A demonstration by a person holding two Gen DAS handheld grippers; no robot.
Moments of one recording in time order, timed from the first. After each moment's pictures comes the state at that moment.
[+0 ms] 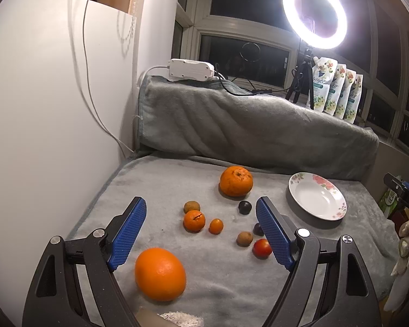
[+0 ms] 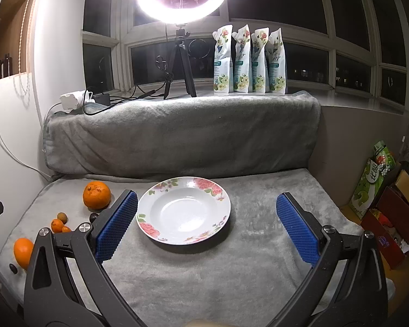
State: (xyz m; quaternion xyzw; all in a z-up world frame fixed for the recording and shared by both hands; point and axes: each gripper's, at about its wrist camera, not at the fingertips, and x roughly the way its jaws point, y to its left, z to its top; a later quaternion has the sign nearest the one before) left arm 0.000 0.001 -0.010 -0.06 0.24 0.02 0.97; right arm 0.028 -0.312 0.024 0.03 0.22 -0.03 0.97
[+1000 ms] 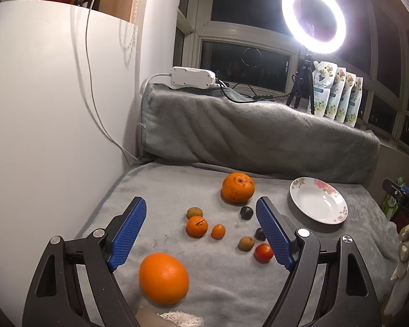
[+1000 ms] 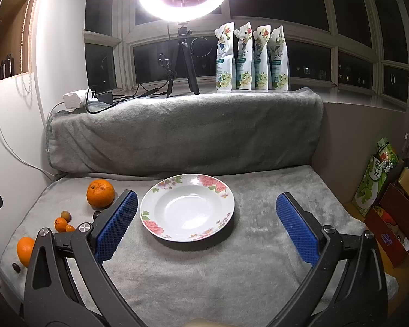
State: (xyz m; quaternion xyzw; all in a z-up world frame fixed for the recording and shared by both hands) left arm -0.003 0.001 0.004 -0.06 0.24 0.03 0.97; right arm 0.027 -0.309 0.022 0.03 0.23 -0.02 0.97
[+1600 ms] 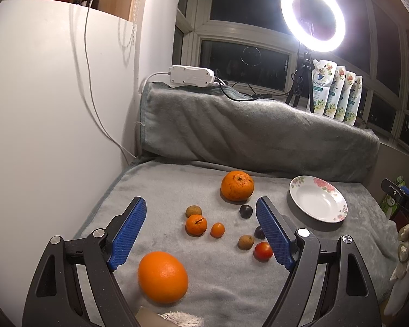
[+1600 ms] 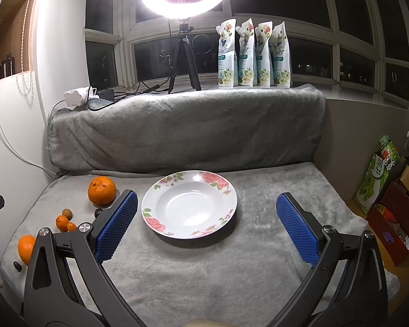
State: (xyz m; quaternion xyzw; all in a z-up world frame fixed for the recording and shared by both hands) left arm -0.001 -0.001 -0.001 -0.06 0.24 0.03 0.97; right arm 0.028 -0.309 0.019 0.03 0.23 -0.02 0.97
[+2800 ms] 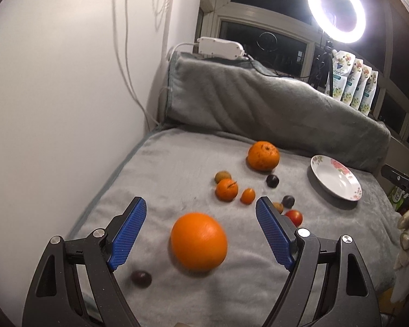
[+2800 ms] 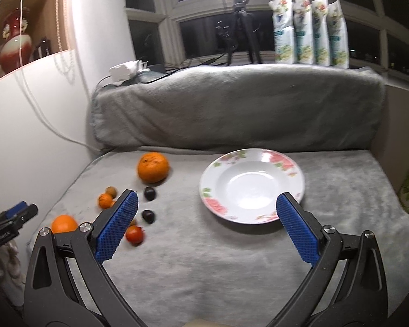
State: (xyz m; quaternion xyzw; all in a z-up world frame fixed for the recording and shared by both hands) left arm -0.024 0.043 -0.044 -0.09 0.29 0.05 0.95; right arm 0.046 -0.266 -0.001 0.05 0.29 0.13 0.95
